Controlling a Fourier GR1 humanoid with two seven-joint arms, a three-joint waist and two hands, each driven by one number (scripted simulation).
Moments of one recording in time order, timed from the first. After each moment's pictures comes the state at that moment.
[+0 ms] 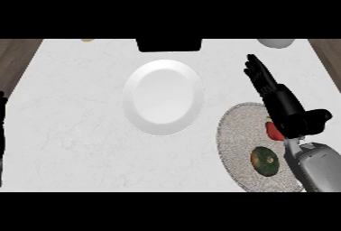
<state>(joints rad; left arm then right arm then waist) -0.09 0.63 -0.04 -1.32 0.20 0.44 -0.06 -0.33 -0.41 0.26 -1.58 -0.23 -0.10 0.04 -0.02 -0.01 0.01</state>
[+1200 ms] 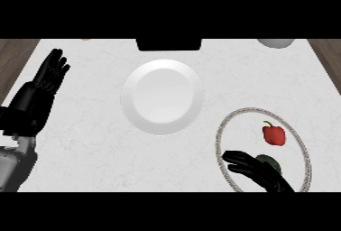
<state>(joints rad) -0.27 0.53 -0.15 -1.56 0.30 0.18 0.03 0.13 -0.49 0.52 -1.69 0.04 -0.11 -0.68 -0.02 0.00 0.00</state>
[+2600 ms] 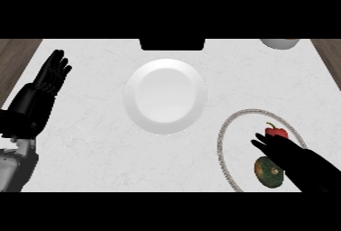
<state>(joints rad) -0.25 0.48 -0.10 -1.60 0.25 0.12 0.06 0.04 -0.87 0.48 -1.99 0.53 0.27 0.28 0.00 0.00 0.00</state>
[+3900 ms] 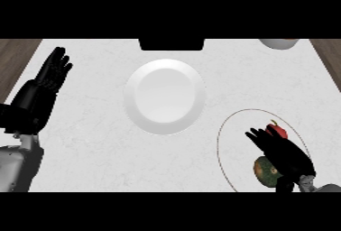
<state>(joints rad) -0.27 0.37 0.01 -1.59 0.13 0.01 0.10 -0.05 -0.56 0.43 -1.51 0.90 0.31 0.14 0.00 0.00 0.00</state>
